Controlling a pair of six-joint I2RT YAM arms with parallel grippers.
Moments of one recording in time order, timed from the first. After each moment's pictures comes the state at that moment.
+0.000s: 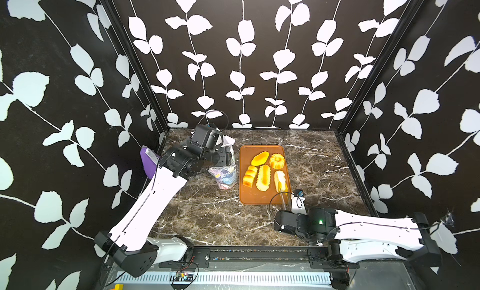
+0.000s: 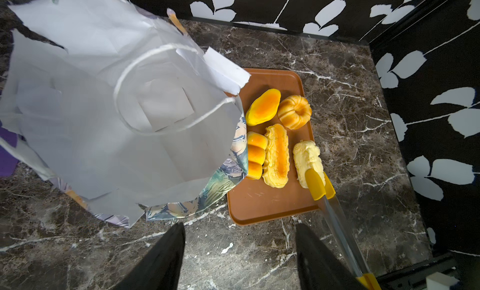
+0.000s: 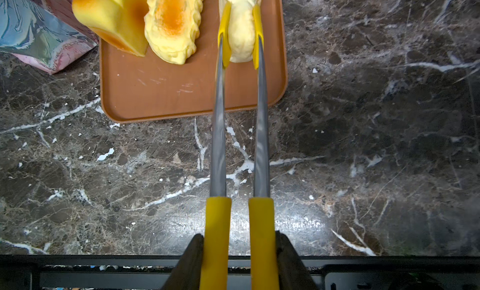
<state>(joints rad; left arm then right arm) -0.59 1.27 1.62 -1.13 -0.10 -0.49 1.38 1.14 0.97 -1.19 0.52 1.39</state>
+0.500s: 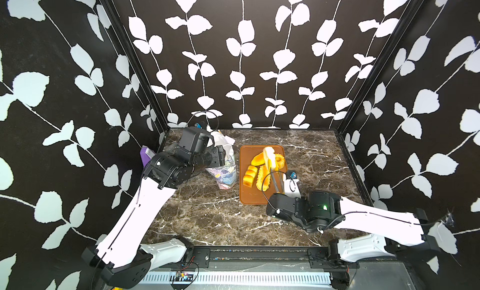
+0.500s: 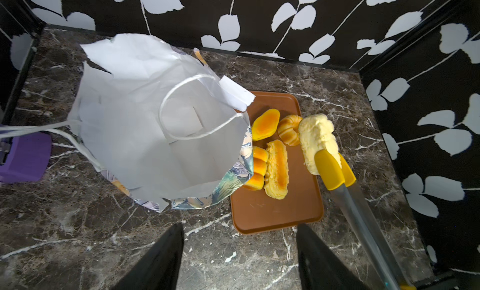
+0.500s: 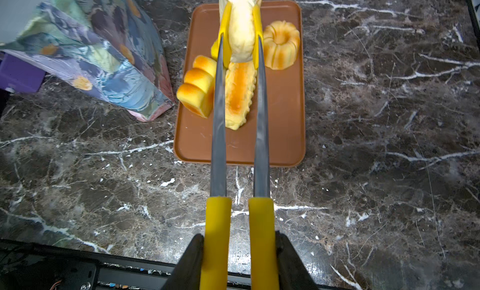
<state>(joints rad) -0.59 1.19 1.62 -1.13 -0.17 -0.49 1.37 1.31 1.43 -1.33 0.64 1.18</state>
